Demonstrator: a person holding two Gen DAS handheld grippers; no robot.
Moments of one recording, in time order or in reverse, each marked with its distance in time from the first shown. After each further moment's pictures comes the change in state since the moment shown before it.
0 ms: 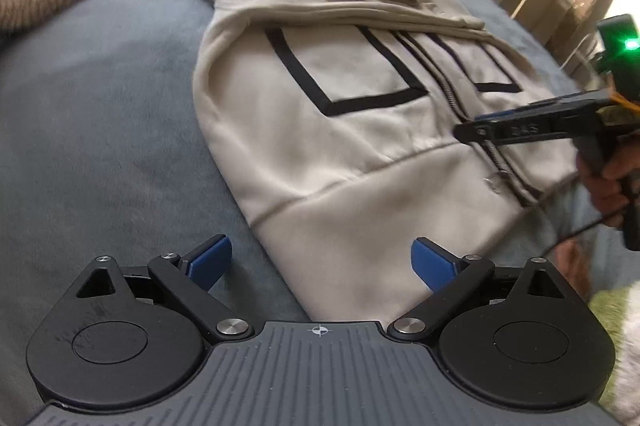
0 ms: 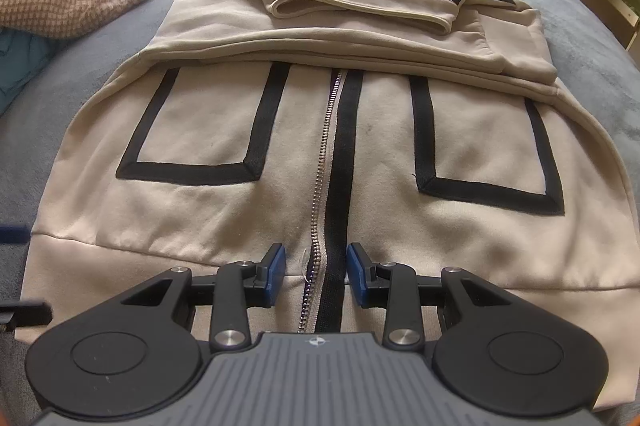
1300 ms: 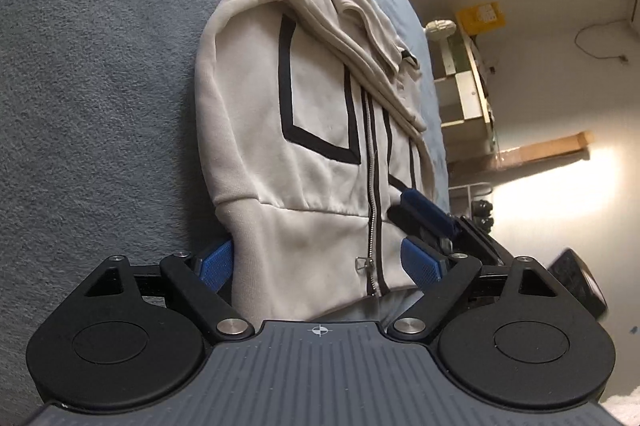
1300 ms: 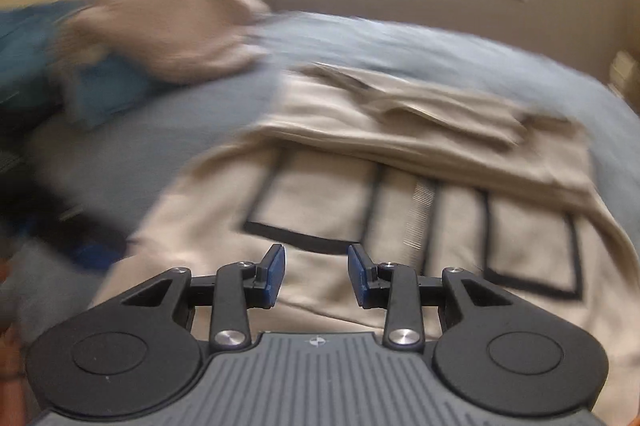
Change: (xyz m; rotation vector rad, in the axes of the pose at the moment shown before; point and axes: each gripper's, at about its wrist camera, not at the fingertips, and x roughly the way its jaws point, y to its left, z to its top) left arm 0.010 0.065 0.012 -0.604 0.024 -0.471; right arm -0.065 0.049 -0.016 -0.275 -0.286 0.226
